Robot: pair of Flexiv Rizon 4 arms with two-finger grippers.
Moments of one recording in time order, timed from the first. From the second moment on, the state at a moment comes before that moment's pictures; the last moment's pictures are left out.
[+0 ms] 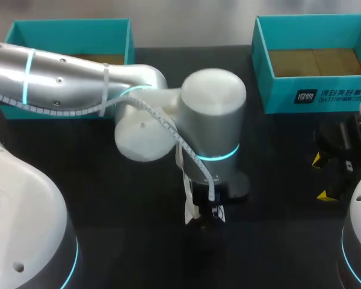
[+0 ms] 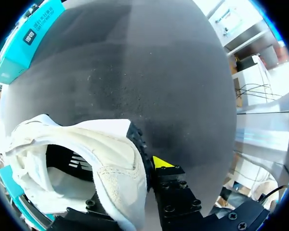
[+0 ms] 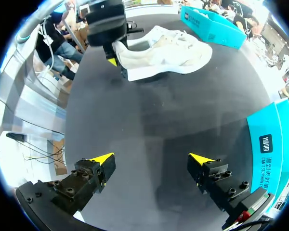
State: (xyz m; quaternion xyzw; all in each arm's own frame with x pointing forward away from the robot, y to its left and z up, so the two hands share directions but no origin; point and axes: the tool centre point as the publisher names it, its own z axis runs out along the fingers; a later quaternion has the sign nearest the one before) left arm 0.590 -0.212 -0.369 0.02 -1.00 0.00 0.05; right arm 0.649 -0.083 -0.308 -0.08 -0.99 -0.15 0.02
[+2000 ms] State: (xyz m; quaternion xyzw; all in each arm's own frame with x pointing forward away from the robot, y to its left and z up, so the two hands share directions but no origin) left arm 0.791 -0.068 -0.082 -0.01 -0.98 -0.04 0.17; right arm 0.649 -0.083 -0.308 -0.08 -0.99 -0.15 0.02
